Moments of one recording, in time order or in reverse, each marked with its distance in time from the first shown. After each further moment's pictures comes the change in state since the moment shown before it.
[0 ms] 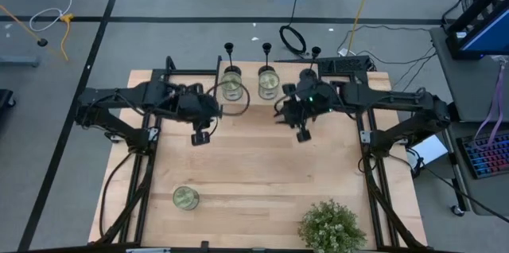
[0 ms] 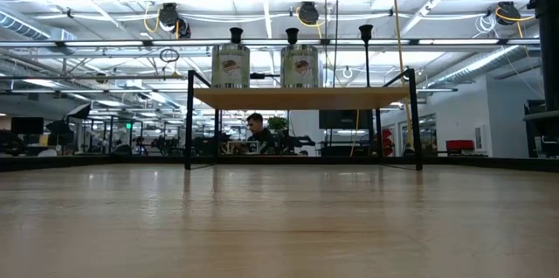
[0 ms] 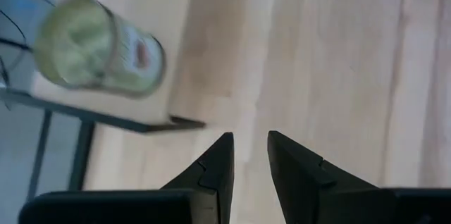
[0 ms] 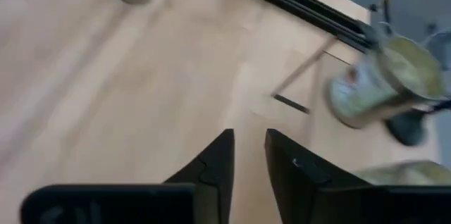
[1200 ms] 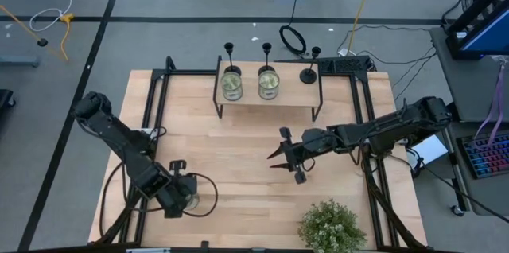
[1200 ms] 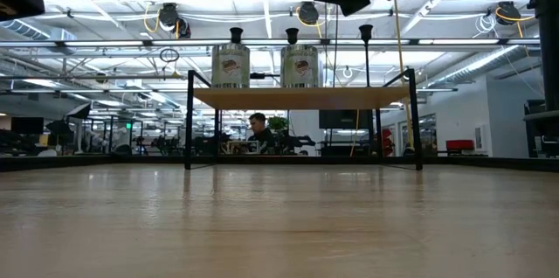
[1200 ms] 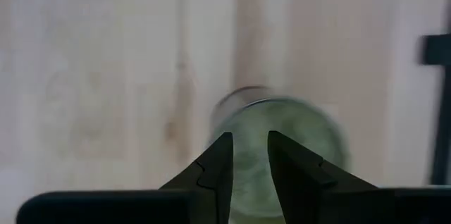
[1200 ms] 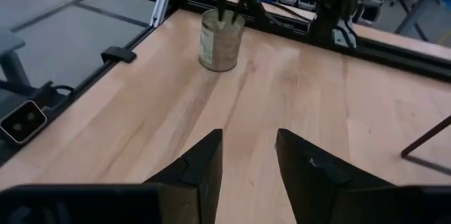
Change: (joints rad) left arm -0.749 0.000 -0.606 0.386 0.137 -0.705; right arm 0.332 -0.009 -0.497 0.756 0.087 0.335
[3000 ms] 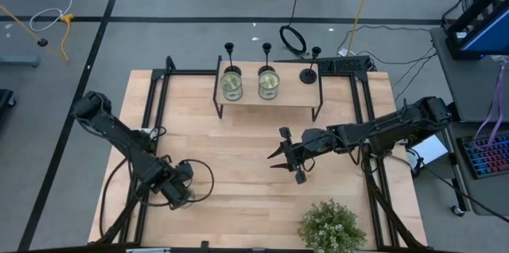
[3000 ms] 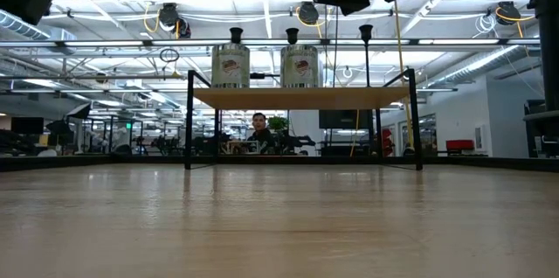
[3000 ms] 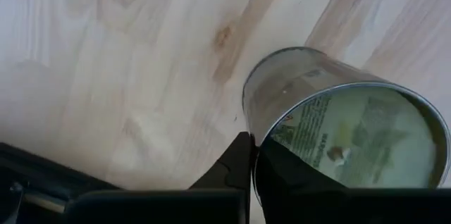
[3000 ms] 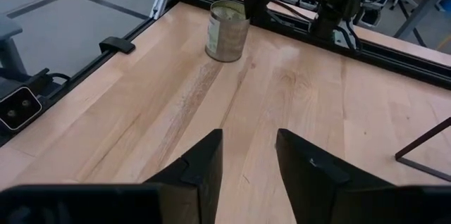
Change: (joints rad) left arm 0.061 -0.003 -0.091 -0.101 0.155 -0.382; right arm -0.002 0.000 0.000 -0.013 -0.003 -0.042
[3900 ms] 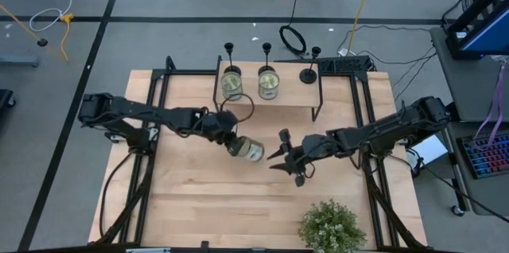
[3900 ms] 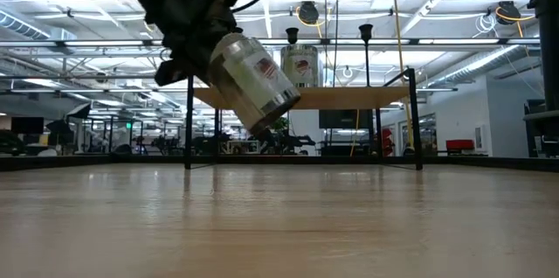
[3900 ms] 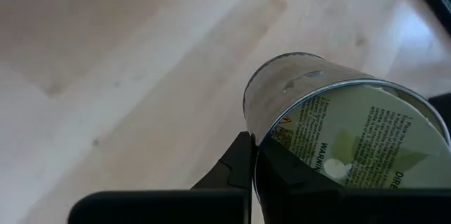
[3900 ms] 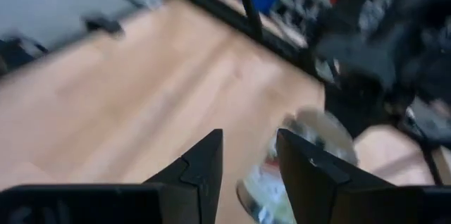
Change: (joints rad) left arm 0.736 0.050 0.021 0.700 -0.024 0.421; right arm 0.054 0.016 0.002 0.030 0.111 -0.211
